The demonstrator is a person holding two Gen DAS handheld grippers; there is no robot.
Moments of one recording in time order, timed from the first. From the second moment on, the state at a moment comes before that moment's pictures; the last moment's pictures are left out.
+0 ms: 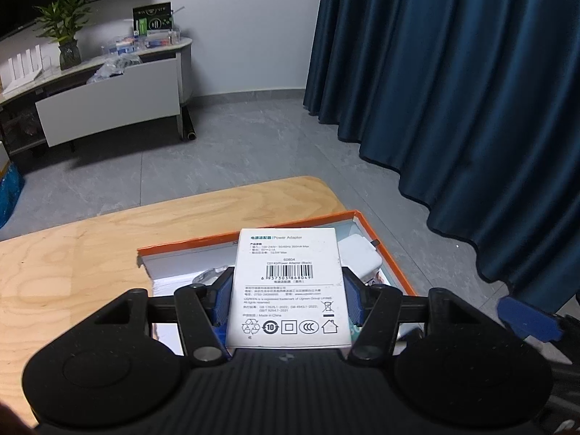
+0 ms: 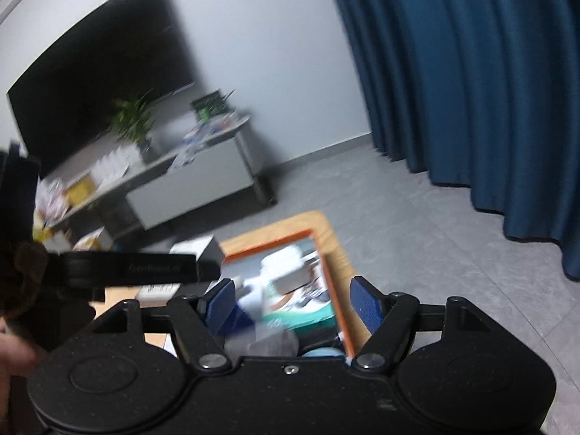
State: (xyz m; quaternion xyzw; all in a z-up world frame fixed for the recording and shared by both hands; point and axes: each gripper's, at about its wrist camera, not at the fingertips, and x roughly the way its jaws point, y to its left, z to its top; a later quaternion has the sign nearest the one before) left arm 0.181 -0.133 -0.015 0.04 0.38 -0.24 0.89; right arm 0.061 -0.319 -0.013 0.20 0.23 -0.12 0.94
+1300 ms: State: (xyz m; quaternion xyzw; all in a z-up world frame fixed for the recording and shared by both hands) left arm 0.026 -0.051 -0.019 0.01 0.42 -0.15 0.90; right arm -0.034 -0.254 -0.011 0.11 0.28 -0.05 0.95
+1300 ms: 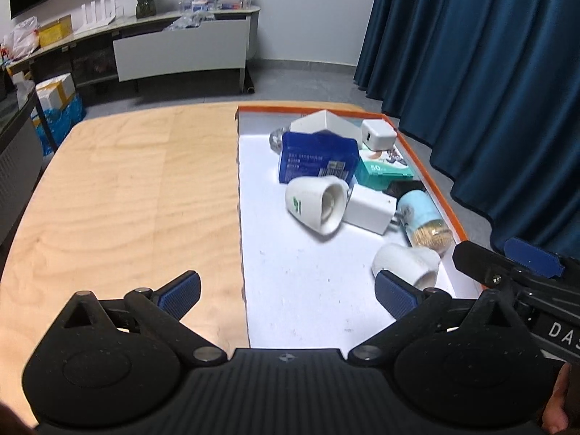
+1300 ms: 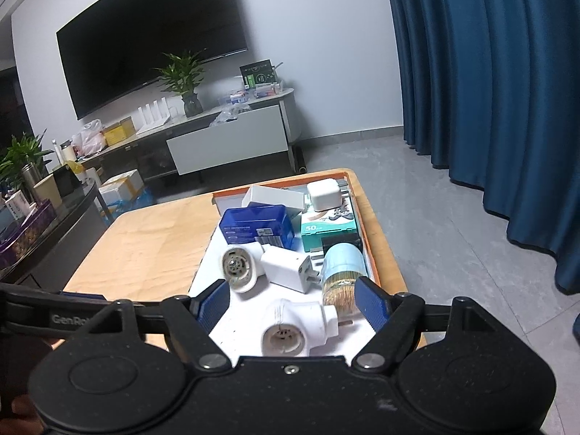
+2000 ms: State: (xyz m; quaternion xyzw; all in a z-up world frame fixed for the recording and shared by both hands) left arm -0.001 -0.050 -0.016 0.01 0.40 -0.15 0.90; right arm -0.051 -0.242 -0.005 0.10 0.28 -0.06 0.95
